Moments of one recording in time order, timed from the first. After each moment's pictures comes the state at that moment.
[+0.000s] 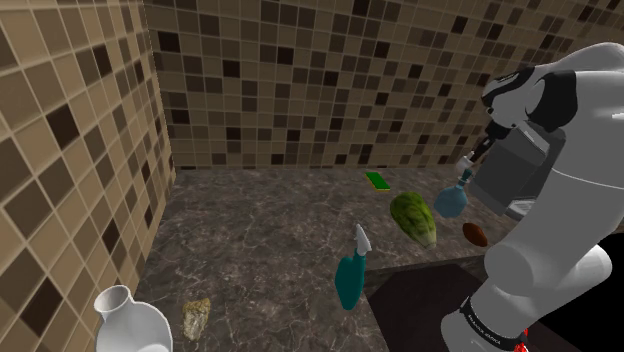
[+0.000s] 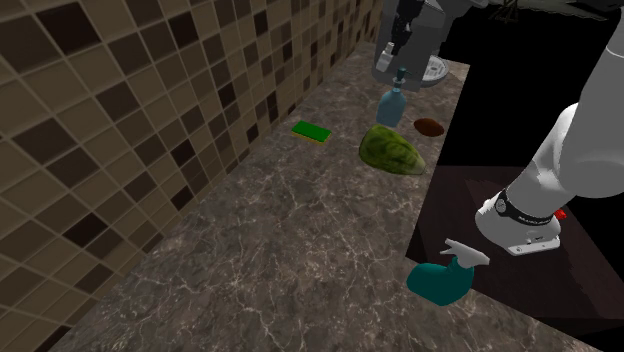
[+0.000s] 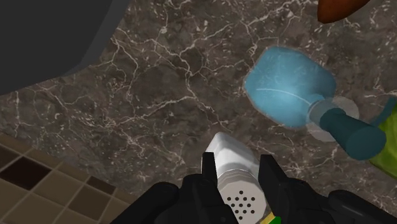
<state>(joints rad) -0.52 0.22 -0.67 -1.82 0.29 2.04 -1.32</state>
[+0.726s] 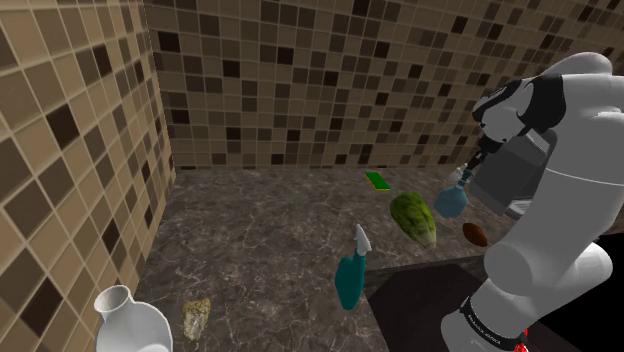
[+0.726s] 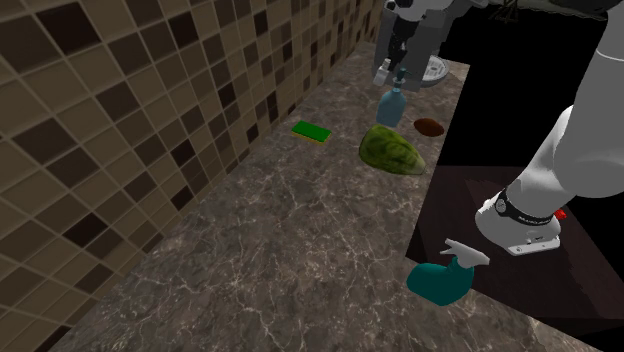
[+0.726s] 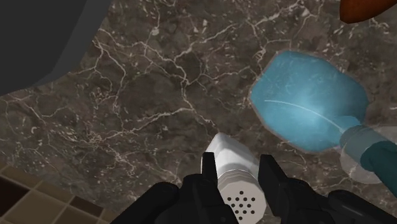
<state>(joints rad) -0.53 0.27 -0.65 -1.90 0.35 2.16 -1.37</state>
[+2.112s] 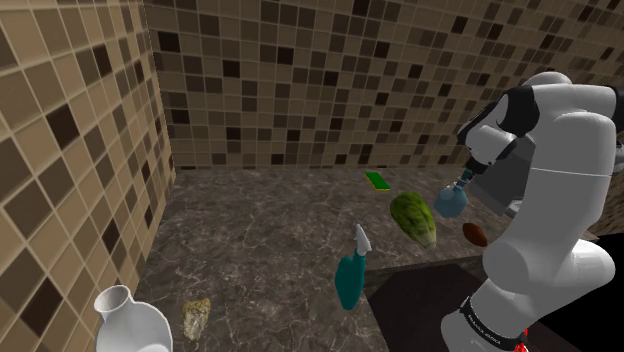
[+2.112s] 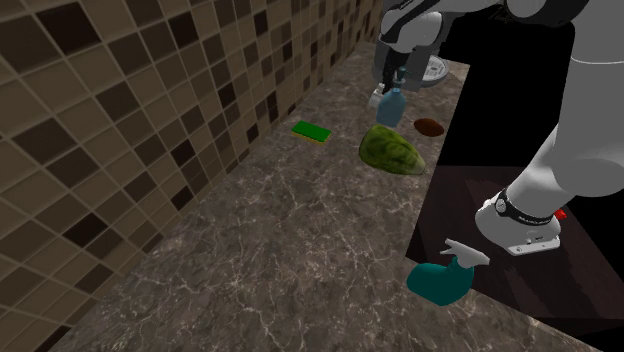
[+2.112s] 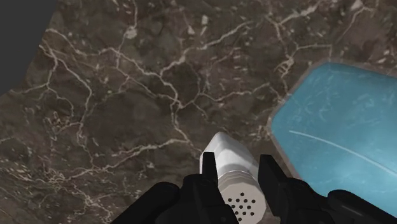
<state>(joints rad) -0.58 0.43 -0.57 -1.97 0.50 2.35 -1.49</state>
